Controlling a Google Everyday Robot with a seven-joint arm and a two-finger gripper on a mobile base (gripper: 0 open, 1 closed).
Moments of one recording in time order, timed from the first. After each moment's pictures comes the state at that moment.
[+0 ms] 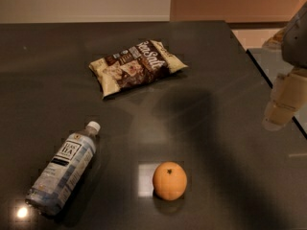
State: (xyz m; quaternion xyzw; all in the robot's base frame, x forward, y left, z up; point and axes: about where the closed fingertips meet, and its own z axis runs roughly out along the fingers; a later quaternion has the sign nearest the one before) arm 0.438 -0.217 0.976 -0.60 0.78 -0.03 0.16
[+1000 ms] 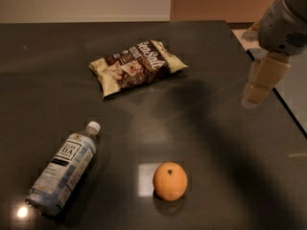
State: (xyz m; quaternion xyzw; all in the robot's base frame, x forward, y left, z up) arm 0.493 -0.201 0.969 -0.62 0.76 -0.01 0.18
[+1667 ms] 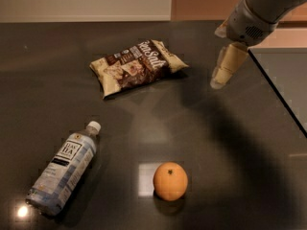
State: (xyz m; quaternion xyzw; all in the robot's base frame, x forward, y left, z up) arm 0.581 -0.168 0.942 -0.62 0.75 0.04 0.22
